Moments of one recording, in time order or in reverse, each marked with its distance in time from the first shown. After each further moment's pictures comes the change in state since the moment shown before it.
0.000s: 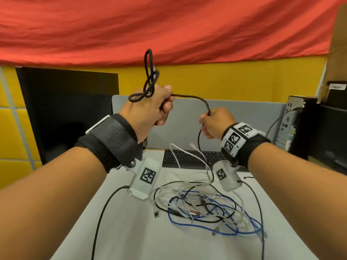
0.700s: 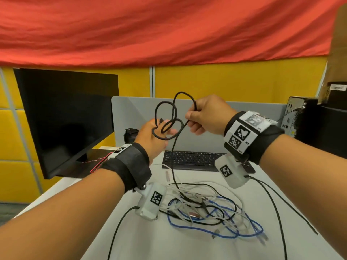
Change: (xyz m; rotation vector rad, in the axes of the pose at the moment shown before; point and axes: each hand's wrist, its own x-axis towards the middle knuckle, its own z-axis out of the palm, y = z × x) left_hand -0.005 -0.075 0.013 0.040 0.183 -0.242; right_hand -0.026 -0.039 -0.008 -0.030 -0.148 -0.293
